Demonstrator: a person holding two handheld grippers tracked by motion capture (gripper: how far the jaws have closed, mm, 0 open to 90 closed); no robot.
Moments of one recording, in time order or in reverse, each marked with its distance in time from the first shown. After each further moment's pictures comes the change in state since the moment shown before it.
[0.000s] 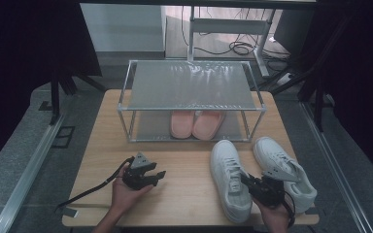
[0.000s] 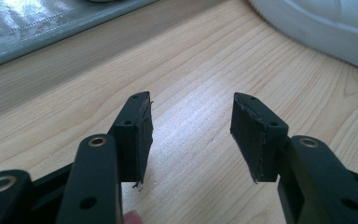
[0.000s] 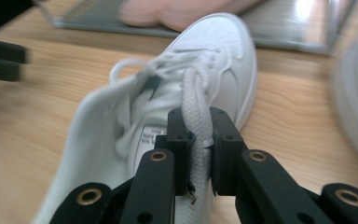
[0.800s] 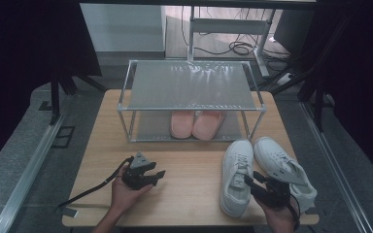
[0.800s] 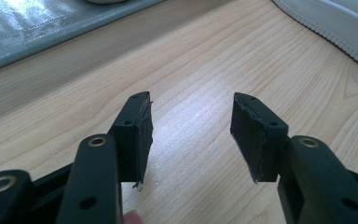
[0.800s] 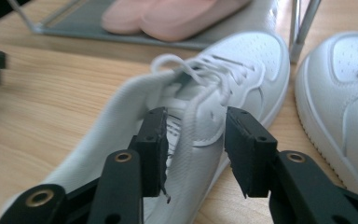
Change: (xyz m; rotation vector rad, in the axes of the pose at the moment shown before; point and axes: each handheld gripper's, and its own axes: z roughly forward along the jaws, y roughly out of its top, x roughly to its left) left arm 0.001 0.001 -0.002 -0.006 0.003 -0.001; right arm -0.006 -0.001 -0.010 -0.010 -0.117 0.012
